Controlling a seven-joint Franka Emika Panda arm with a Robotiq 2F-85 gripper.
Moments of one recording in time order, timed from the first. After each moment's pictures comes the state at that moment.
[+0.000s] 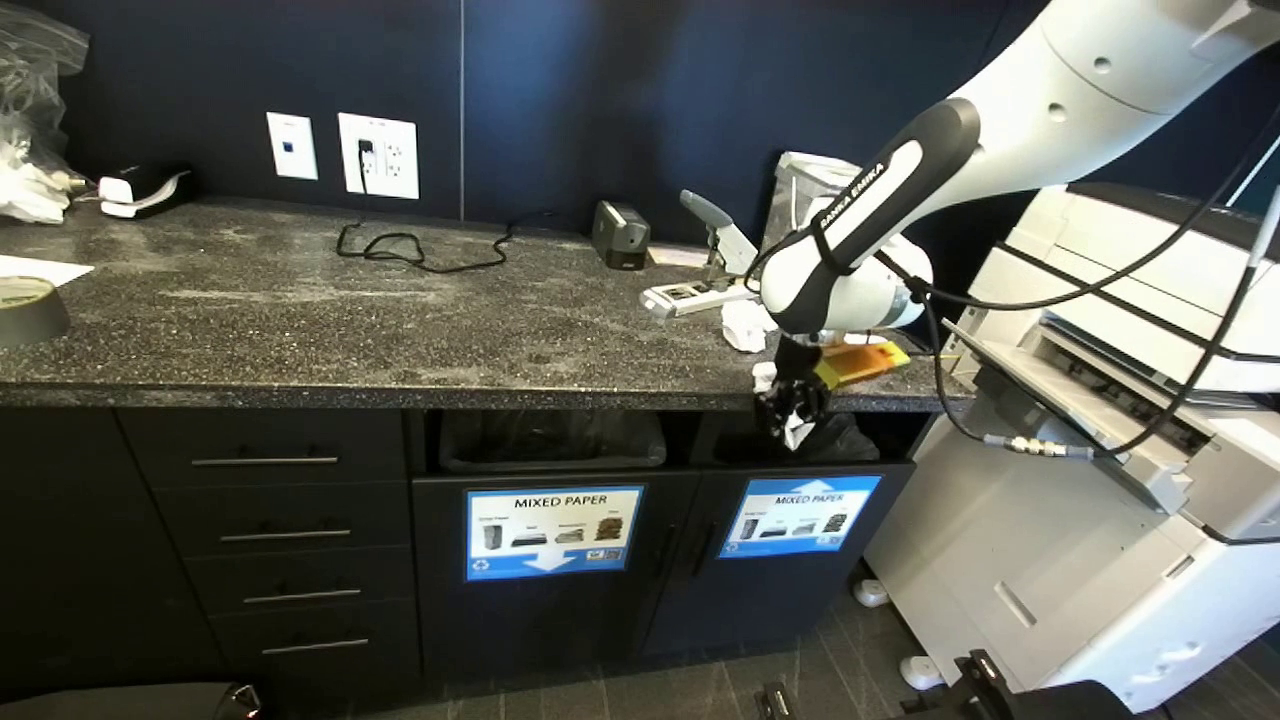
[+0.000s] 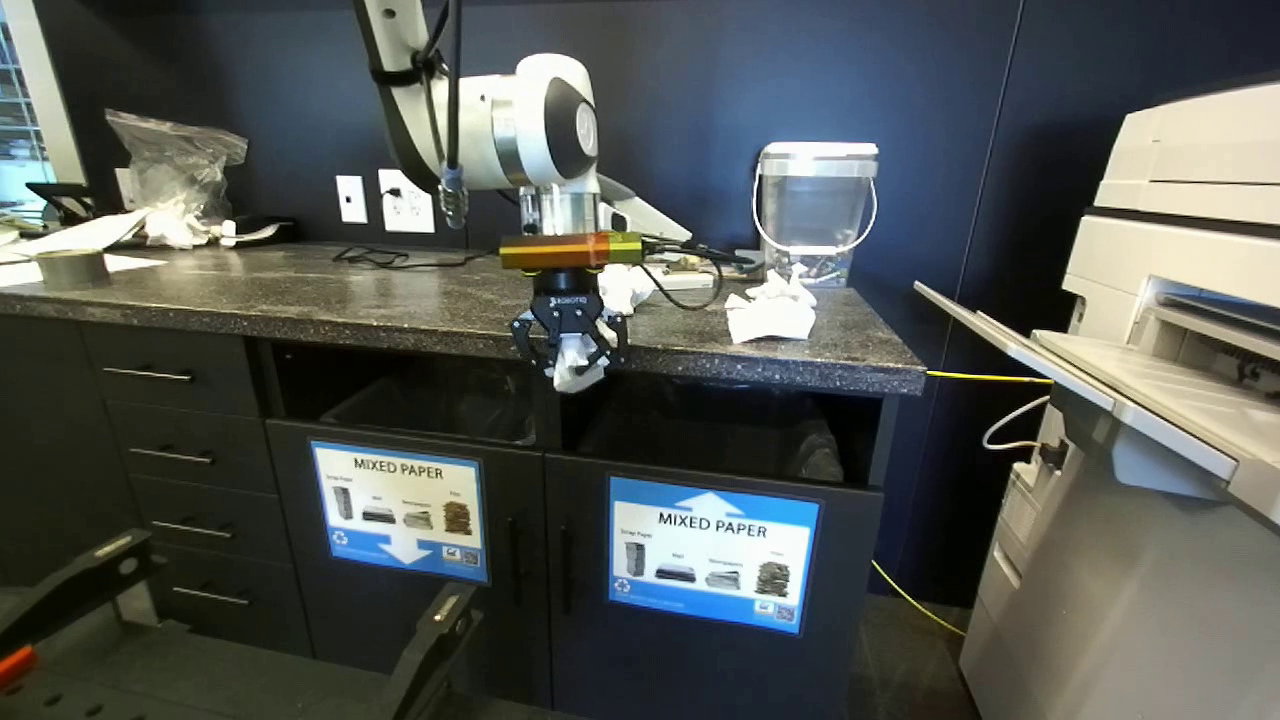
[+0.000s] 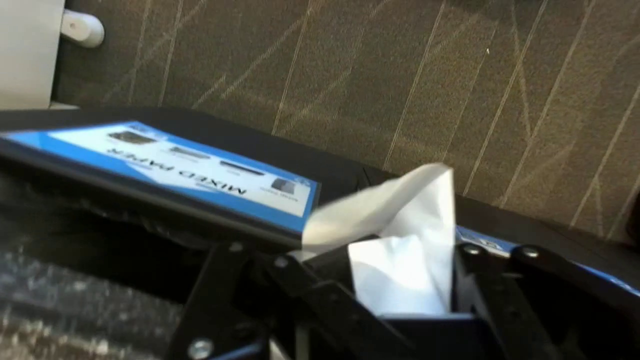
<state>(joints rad) -0.02 0.56 -0.03 -2.05 -0.15 2.54 -0.27</state>
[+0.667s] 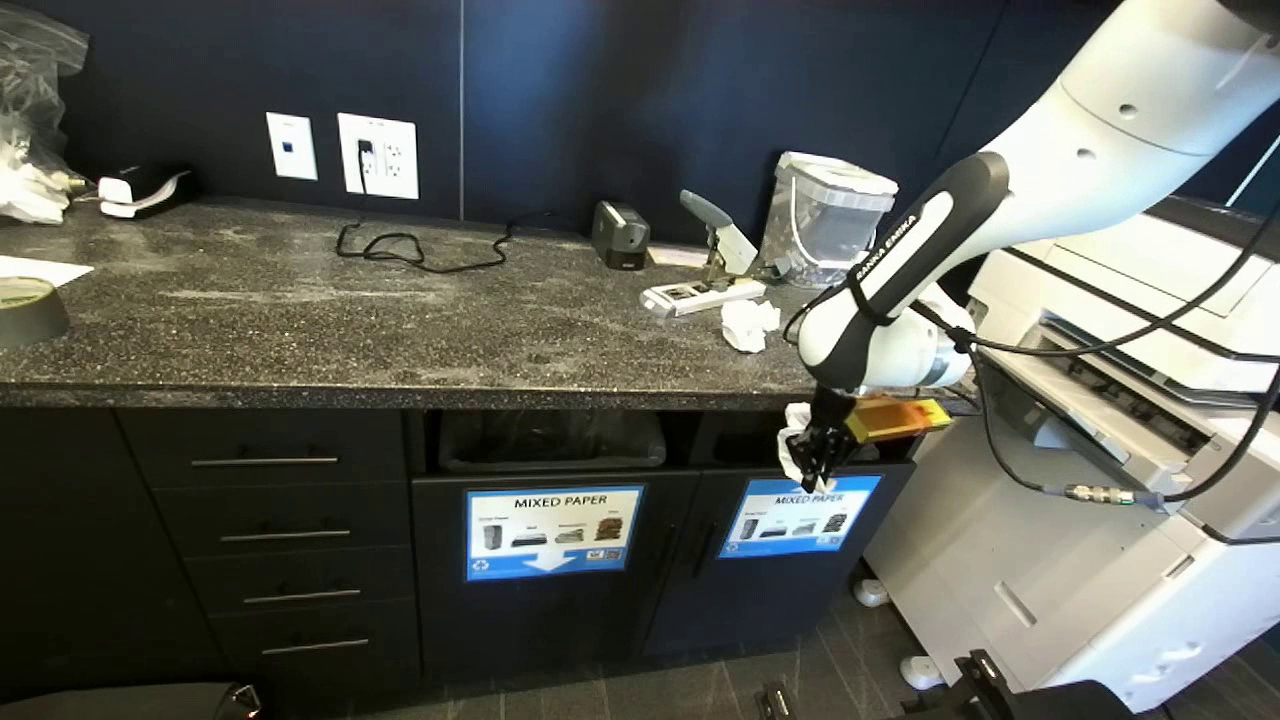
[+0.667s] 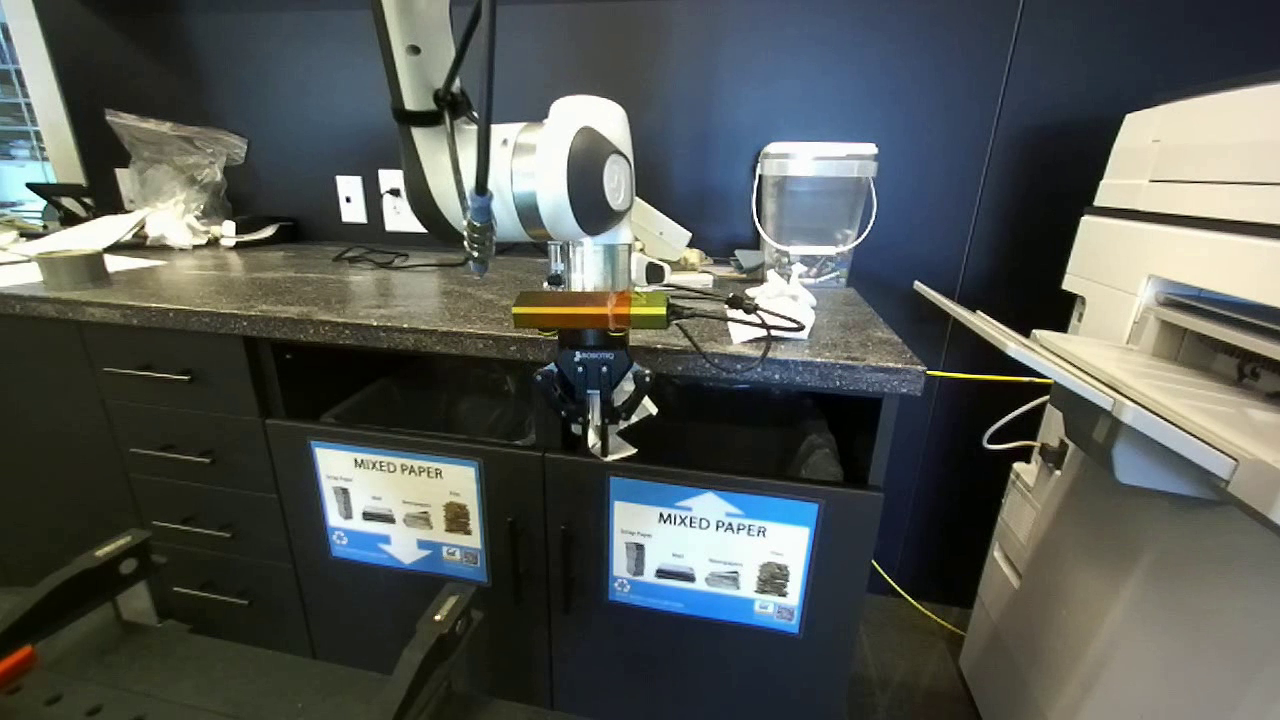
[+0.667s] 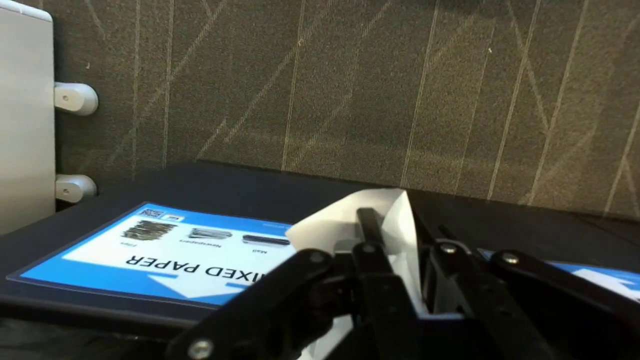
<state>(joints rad) -0.10 0.58 -0.04 -2.18 -0.13 2.70 -0.21</state>
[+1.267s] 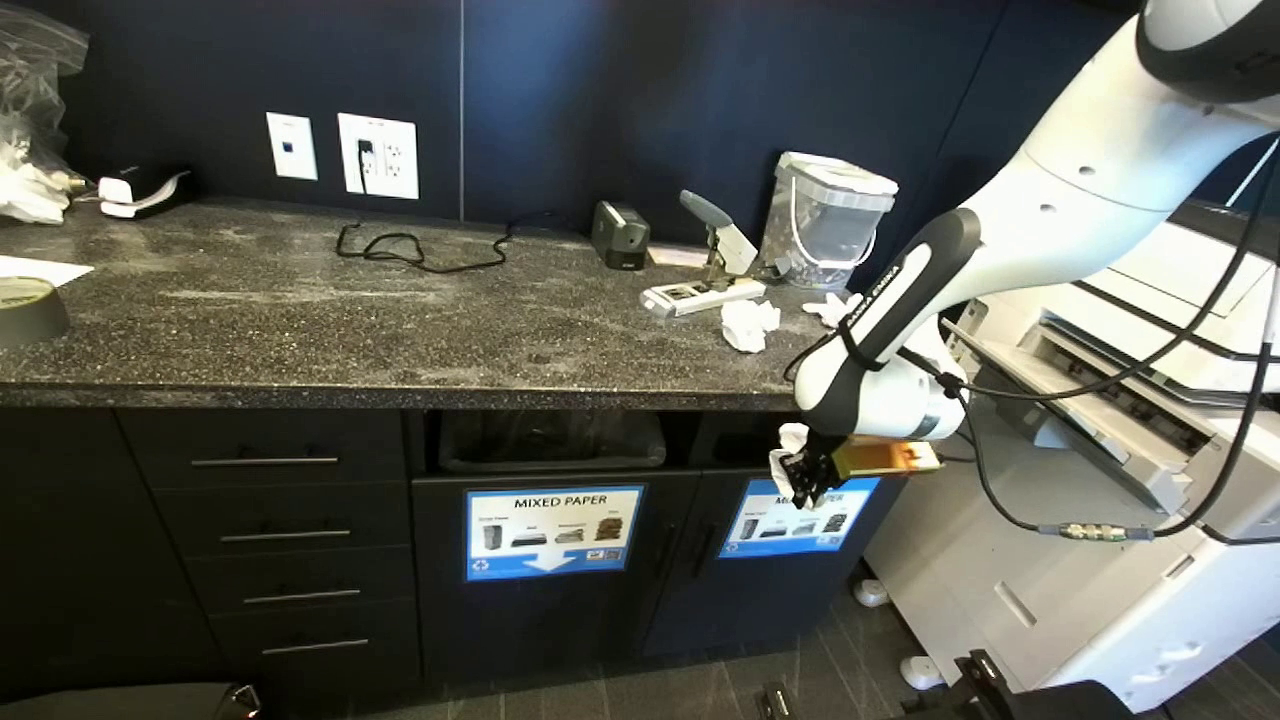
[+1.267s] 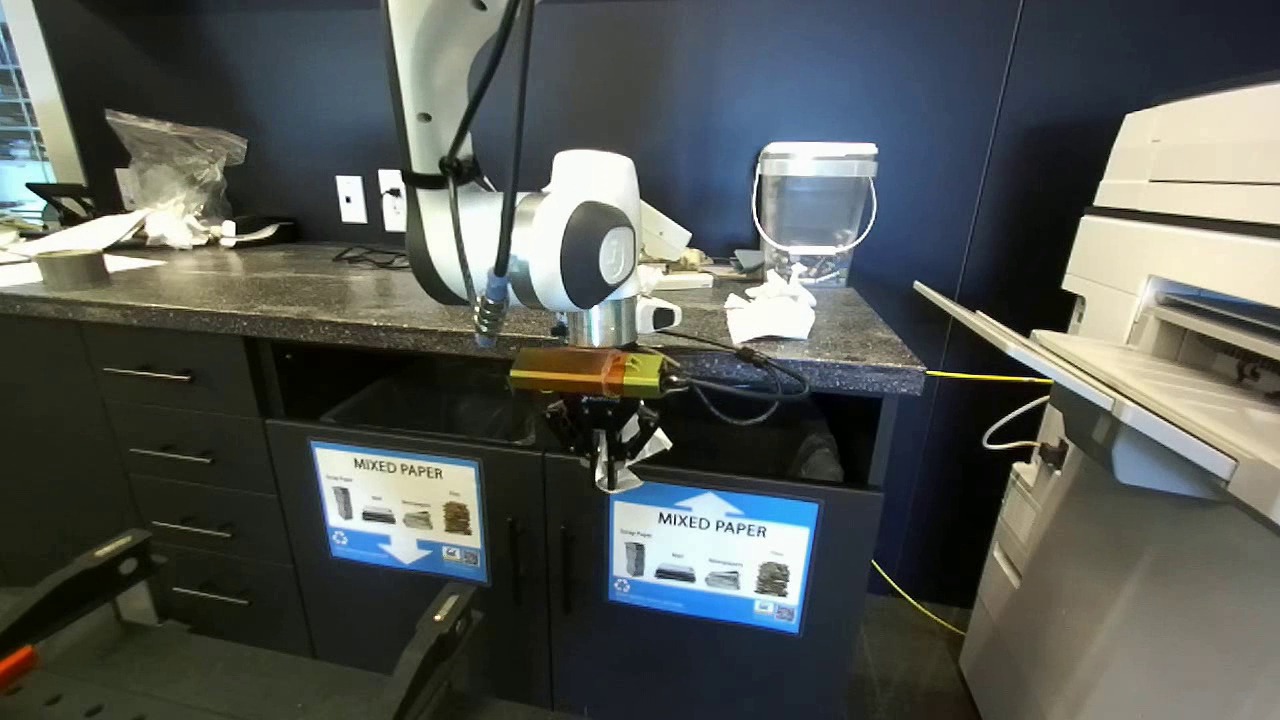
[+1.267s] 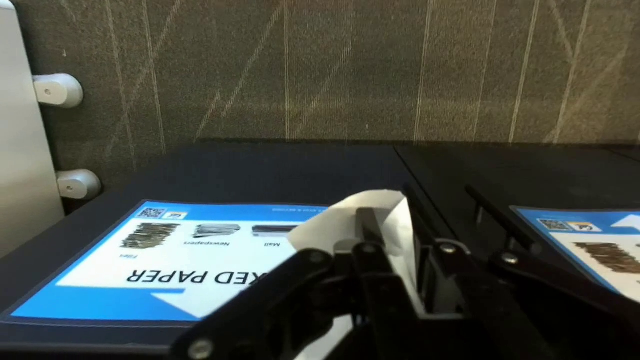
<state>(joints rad) -0.13 0.69 -0.03 -2.20 -0.06 2.94 -0.17</state>
